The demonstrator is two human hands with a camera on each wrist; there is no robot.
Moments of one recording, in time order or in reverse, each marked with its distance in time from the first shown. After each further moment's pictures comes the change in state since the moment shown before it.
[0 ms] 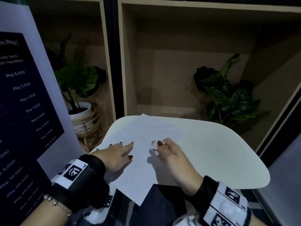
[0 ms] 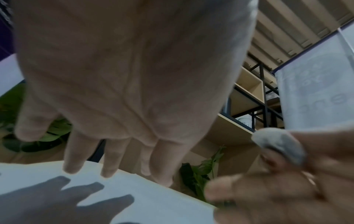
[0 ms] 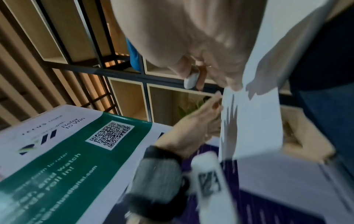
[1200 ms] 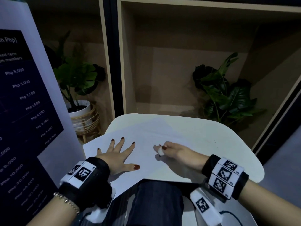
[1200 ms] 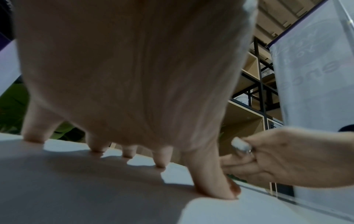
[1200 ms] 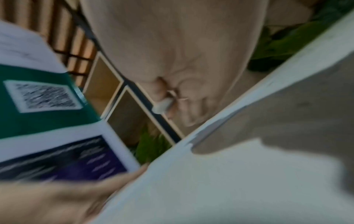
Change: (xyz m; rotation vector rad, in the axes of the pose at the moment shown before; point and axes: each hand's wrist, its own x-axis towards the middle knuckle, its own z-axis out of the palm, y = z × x) left_hand 0.006 0.002 0.019 0.118 -0.040 0.020; right_hand 0.040 0.021 -0.051 -0.142 -0.287 0.152
